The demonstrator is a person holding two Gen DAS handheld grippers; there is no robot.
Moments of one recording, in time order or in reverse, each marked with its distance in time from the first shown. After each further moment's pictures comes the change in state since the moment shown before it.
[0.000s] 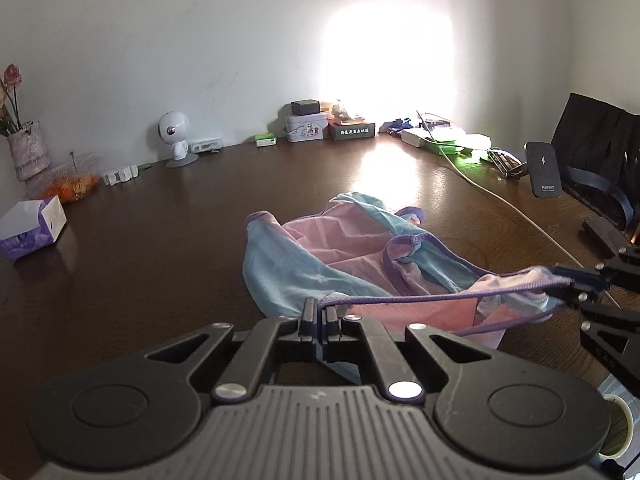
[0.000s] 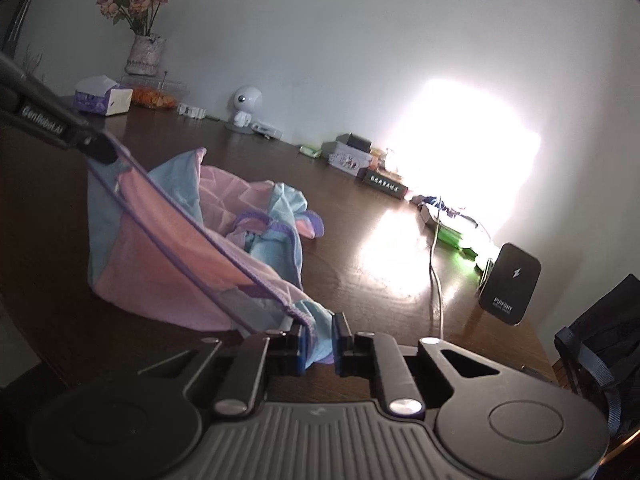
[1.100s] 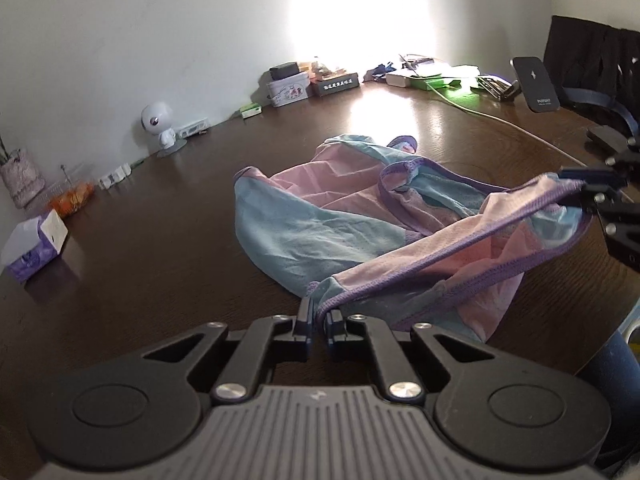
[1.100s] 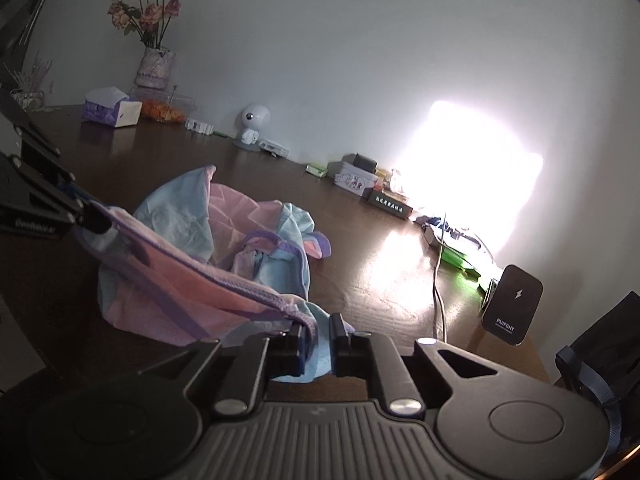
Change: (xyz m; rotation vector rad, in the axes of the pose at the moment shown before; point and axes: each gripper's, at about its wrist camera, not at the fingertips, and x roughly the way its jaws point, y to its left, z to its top) left arm 0.022 -0.008 -0.021 0.154 0.084 0.040; right arm 0.008 0.003 -0.003 -0.015 -0.004 0.030
